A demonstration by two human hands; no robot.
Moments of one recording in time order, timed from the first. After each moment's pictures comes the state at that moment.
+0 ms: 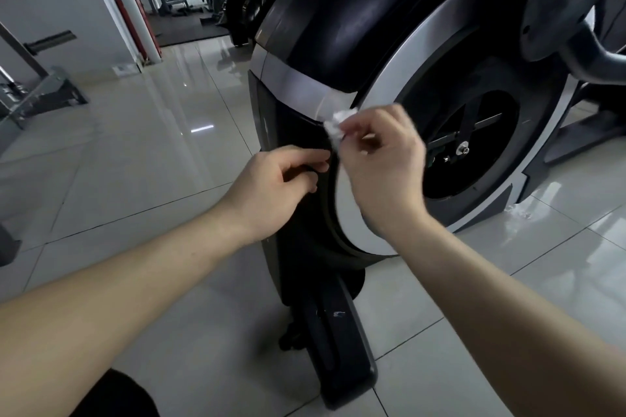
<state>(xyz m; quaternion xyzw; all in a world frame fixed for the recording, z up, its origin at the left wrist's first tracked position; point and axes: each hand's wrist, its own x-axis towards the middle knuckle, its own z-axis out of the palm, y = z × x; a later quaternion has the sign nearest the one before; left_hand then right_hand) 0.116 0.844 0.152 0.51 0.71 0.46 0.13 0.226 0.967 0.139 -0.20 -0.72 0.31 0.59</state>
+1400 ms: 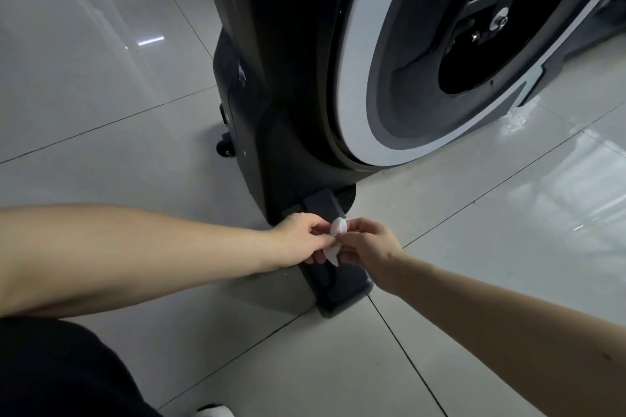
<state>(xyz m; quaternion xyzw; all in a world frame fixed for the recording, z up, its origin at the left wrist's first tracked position) 0.115 0.845 -0.118 0.39 0.74 0.26 0.48 0.267 0.926 -0.126 -0.46 -0.47 0.74 0.11</state>
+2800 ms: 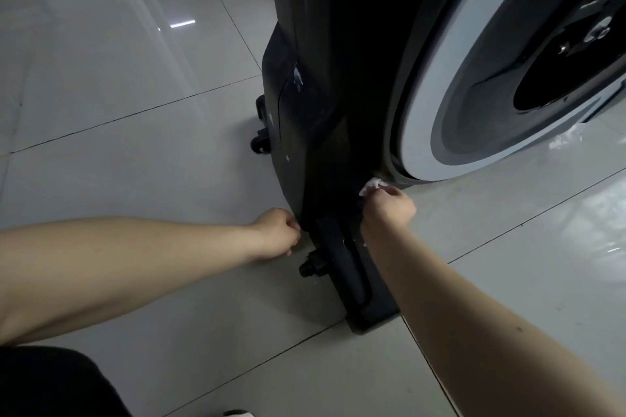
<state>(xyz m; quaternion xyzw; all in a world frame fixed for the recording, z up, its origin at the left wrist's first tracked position) 0.018 0.815 -0.136 0.28 0.86 0.16 0.40 0.141 0.954 -0.127 -0.63 -0.26 0.64 0.35</state>
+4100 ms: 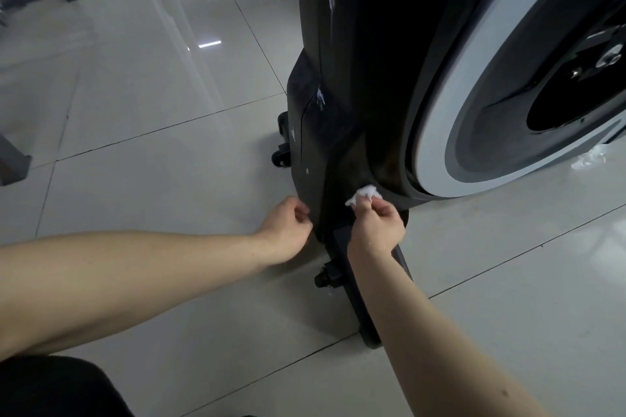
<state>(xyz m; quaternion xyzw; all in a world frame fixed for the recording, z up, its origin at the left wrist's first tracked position) 0.025 0.804 -0.093 0.29 0.87 0.28 0.29 0.133 0.898 -0.093 -0.56 -0.30 0.67 0.38</state>
